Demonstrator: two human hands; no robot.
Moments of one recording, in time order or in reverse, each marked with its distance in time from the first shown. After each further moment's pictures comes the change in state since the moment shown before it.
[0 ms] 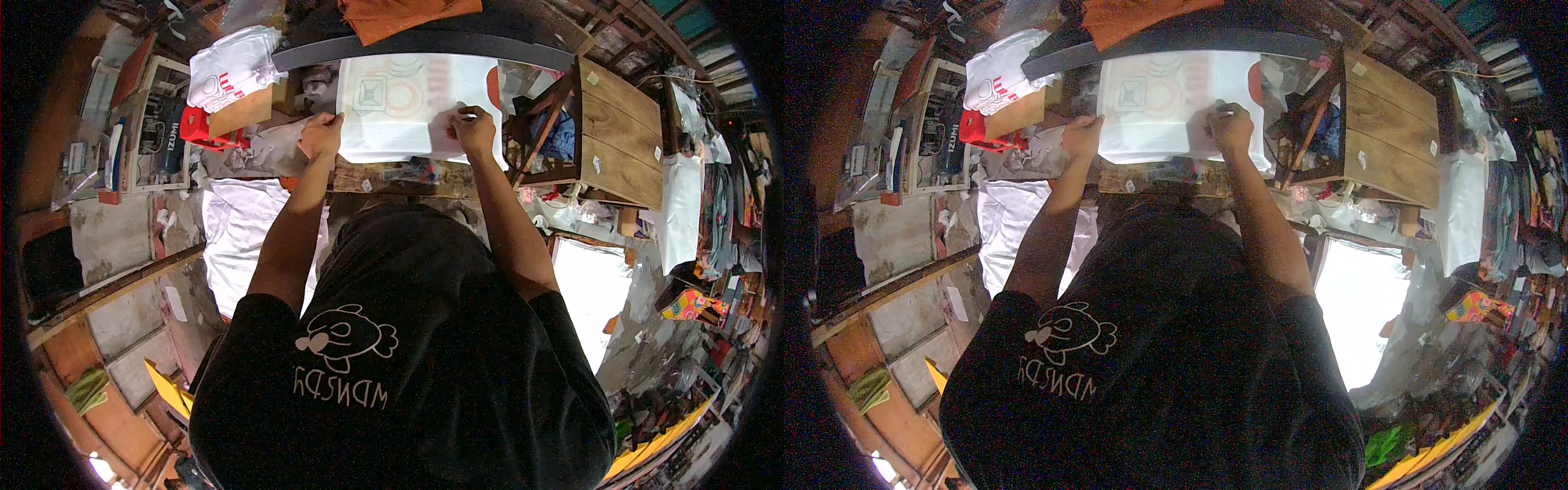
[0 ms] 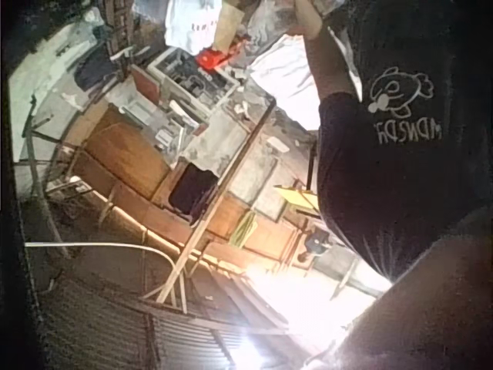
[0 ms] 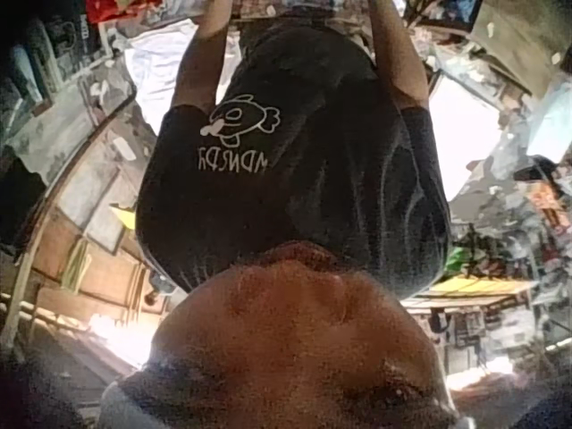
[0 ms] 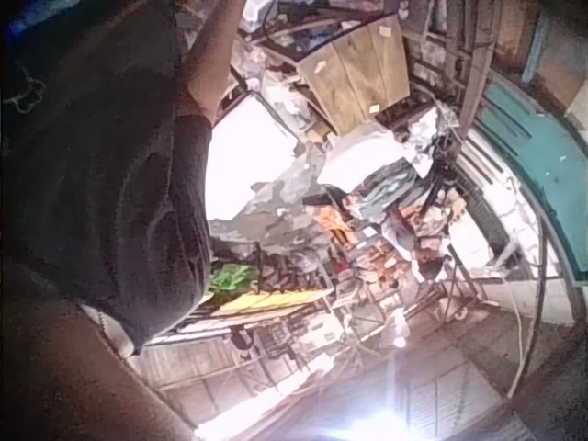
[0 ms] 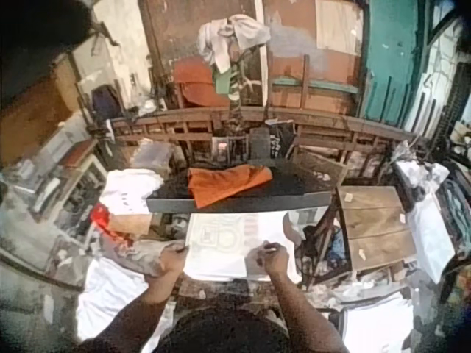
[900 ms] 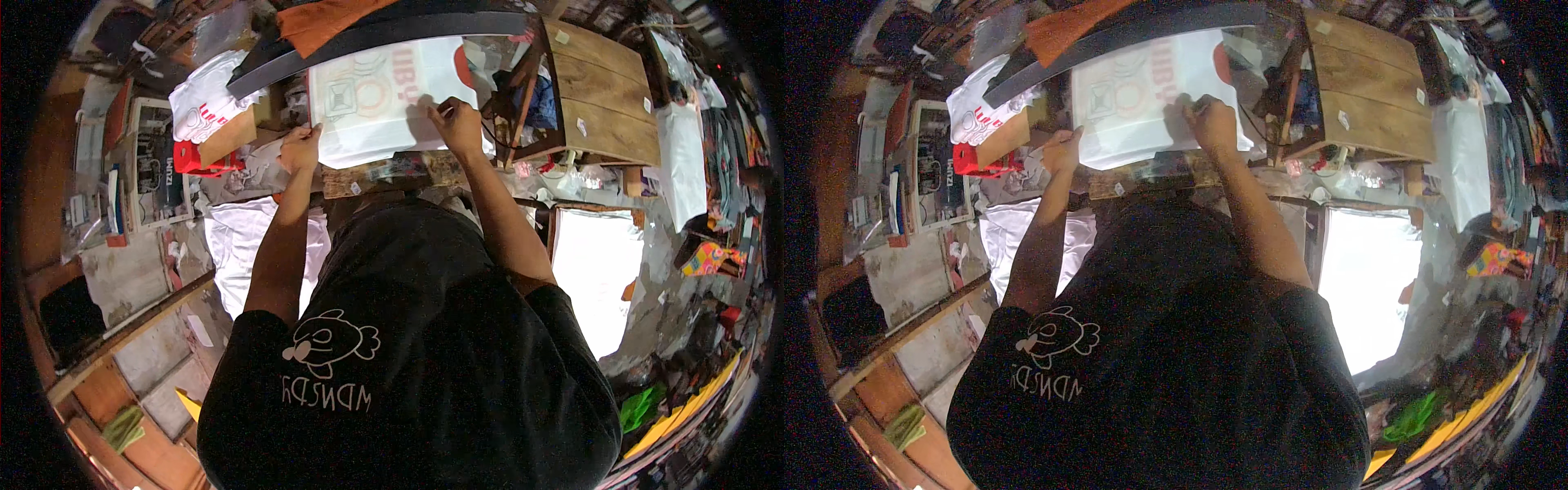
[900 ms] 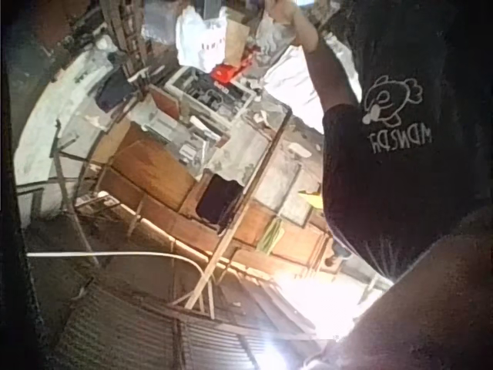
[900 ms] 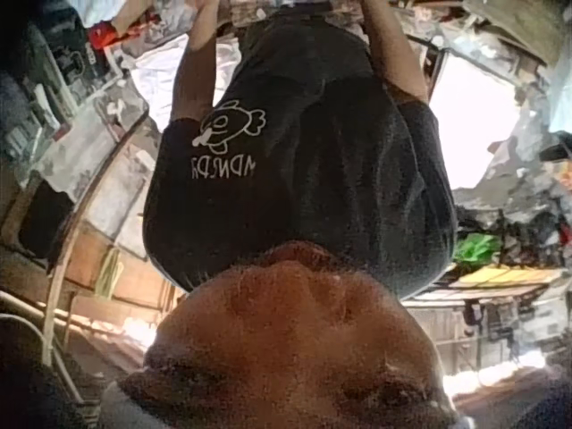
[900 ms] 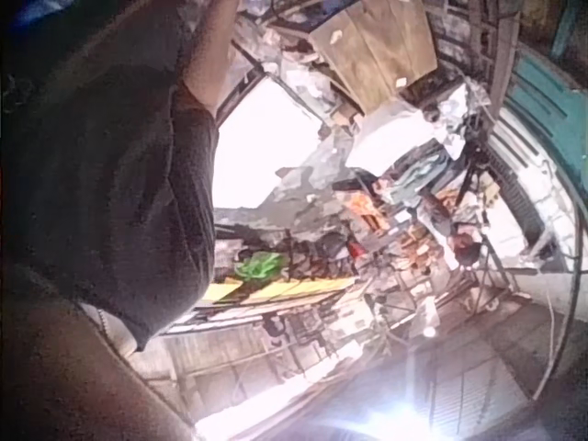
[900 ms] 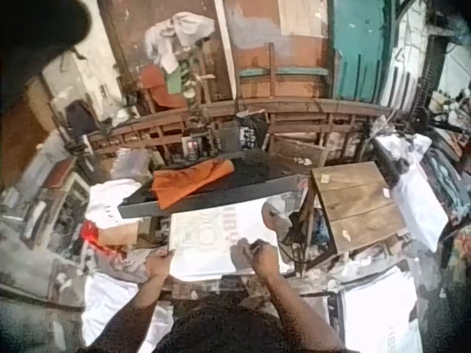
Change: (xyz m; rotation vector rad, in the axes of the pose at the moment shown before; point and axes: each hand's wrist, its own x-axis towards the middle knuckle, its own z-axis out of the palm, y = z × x) left_hand 0.013 -0.026 0.013 0.085 -0.010 0.150; right_hand -0.028 -0.005 -0.030 -0.270 0.016 -0.283
